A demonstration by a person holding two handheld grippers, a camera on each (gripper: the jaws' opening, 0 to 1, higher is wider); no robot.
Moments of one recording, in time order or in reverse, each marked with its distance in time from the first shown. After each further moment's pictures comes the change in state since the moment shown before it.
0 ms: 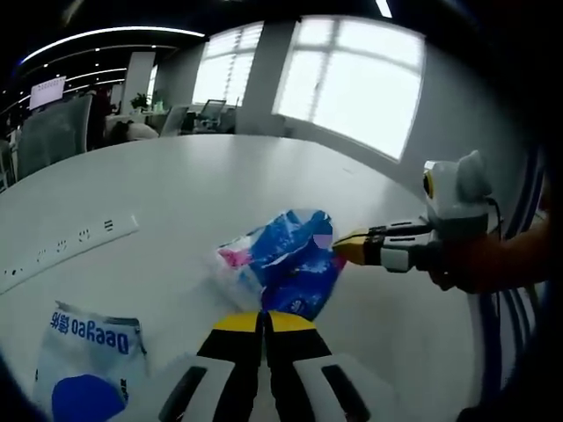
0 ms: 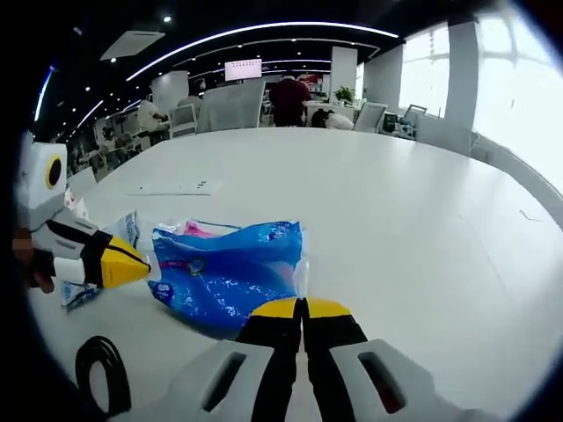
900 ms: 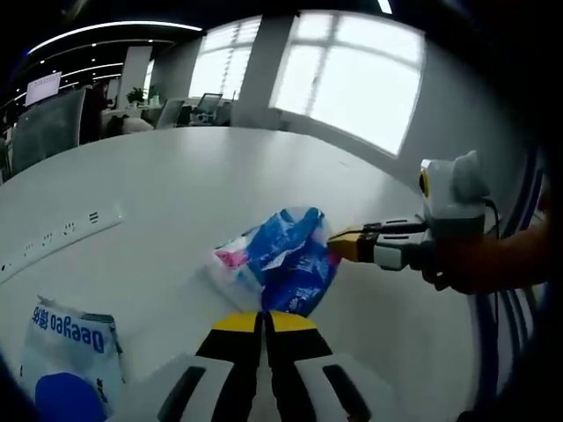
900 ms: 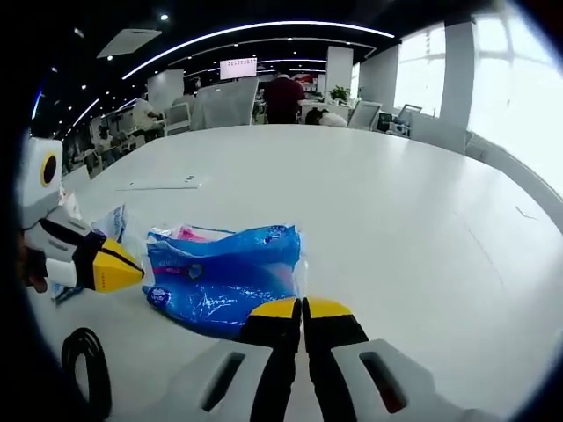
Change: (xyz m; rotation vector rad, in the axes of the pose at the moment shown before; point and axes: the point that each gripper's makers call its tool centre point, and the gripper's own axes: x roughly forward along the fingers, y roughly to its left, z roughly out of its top) left arm 0.009 -0.012 -0.007 -0.015 0.029 -0.023; right arm 0.011 -0.015 -0.010 -0.004 0.002 -0.025
